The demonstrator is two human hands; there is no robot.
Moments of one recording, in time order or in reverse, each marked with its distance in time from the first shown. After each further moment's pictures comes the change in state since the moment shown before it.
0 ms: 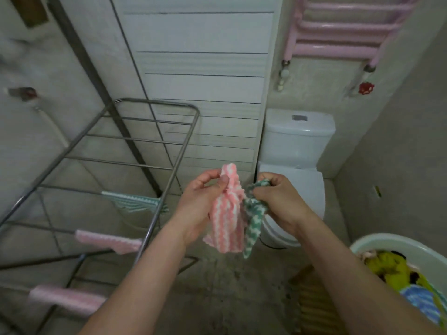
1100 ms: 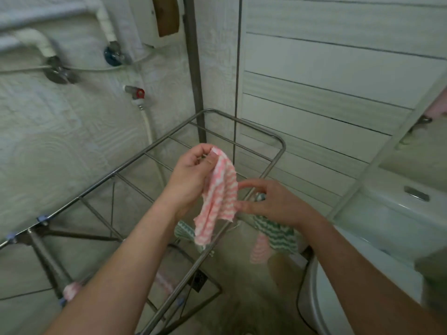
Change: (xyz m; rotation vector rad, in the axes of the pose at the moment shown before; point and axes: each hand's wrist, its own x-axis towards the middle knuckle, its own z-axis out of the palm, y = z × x) left_hand 0.109 0.099 -0.132 0.094 0.379 0.422; right_hand 0.206 -0.054 0.108 -0.686 -0.678 -0.260
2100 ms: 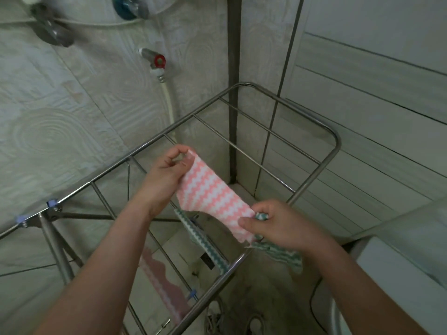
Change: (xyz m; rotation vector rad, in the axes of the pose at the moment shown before) left_hand 0.070 -0.057 -0.111 0.087 0.167 -0.188; right_hand 0.086 0.011 0.028 0.092 -0.318 0.134
